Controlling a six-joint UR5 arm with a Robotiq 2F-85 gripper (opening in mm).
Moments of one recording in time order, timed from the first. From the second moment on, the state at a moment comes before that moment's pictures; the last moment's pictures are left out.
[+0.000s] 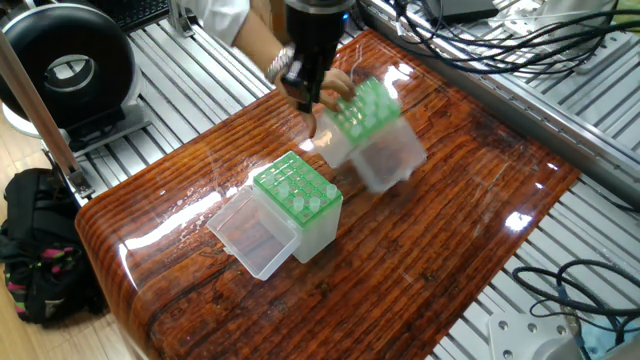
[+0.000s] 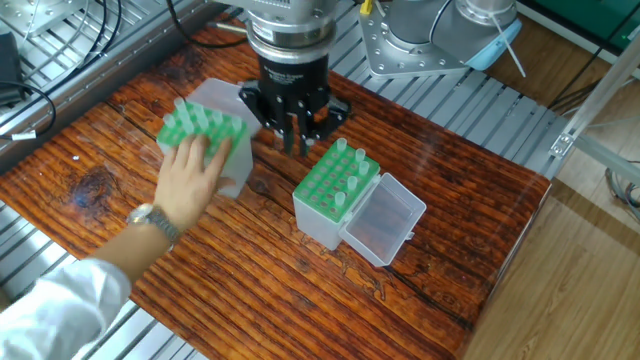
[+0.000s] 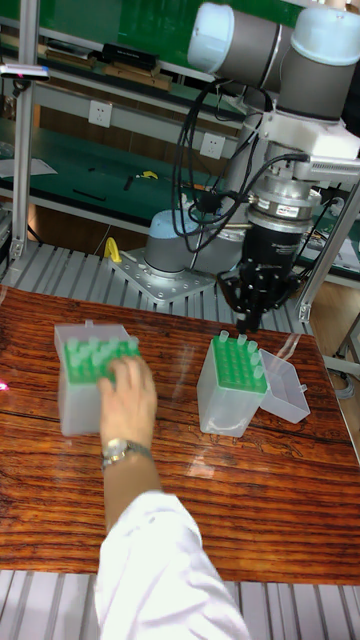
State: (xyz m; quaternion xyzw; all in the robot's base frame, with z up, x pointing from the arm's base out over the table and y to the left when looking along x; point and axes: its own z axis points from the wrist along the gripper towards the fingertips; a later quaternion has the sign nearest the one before) arm 0.527 0.118 0.238 -0.17 0.98 0.04 0.07
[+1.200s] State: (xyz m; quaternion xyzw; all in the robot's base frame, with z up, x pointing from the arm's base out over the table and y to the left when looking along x) arm 0.482 0.087 0.238 -0.19 0.98 0.00 -0.02
